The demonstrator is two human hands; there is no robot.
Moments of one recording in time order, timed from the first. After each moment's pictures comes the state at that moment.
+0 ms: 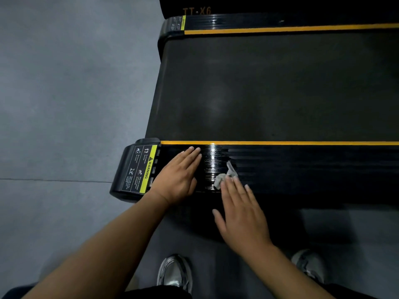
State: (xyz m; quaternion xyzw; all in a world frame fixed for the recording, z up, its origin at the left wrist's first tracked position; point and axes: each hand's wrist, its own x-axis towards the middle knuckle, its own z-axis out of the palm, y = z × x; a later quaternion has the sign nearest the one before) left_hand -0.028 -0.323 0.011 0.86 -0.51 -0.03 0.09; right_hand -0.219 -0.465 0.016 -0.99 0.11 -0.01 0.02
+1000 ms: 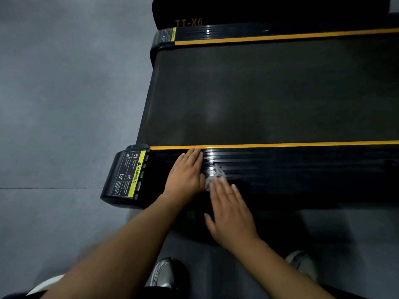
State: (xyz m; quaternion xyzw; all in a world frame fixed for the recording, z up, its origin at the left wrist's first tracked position) left_hand -0.058 -0.388 0.018 0.91 -0.40 -0.05 0.12; right_hand -0.223 -0.482 0.010 -1.00 0.09 0.00 0.03
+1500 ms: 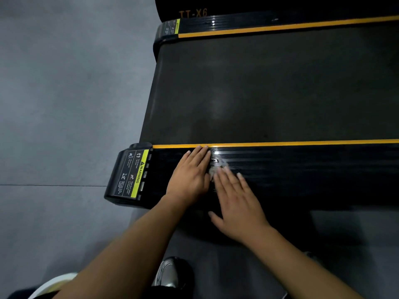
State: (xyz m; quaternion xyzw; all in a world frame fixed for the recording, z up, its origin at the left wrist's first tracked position) left_hand -0.055 -0.389 0.016 0.90 -0.42 -0.03 0.14; right_hand -0.202 -0.509 0.016 -1.00 0.04 0.06 0.00
